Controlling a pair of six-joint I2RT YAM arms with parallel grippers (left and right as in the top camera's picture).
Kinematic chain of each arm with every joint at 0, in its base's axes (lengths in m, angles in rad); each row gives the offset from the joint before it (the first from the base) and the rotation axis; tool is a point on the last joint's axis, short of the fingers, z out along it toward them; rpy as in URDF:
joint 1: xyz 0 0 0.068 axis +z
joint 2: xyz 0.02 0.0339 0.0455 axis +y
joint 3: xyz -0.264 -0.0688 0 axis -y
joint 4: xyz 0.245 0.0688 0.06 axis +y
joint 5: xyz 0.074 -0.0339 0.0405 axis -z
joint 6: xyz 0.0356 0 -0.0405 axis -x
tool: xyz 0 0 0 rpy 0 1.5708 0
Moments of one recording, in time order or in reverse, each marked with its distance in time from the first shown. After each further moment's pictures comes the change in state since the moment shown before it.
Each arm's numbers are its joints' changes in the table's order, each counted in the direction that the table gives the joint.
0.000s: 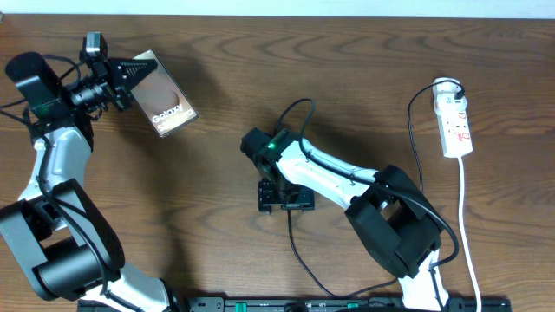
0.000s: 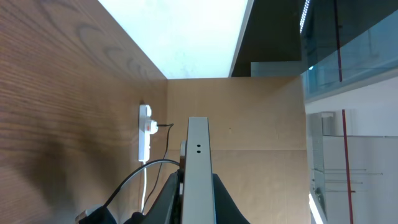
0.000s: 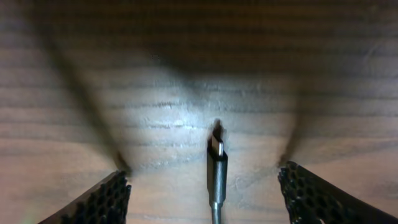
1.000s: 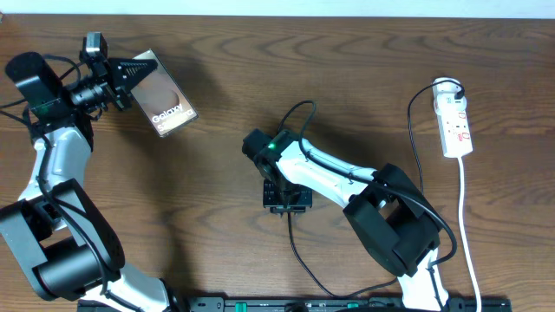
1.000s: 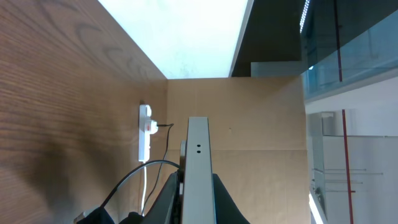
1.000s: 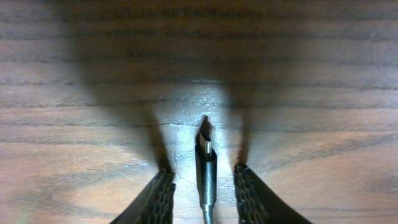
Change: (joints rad) left arm 0.000 0.000 0.000 0.000 0.000 0.000; right arm -0.003 0.011 -0.005 0.021 -0.012 -0.016
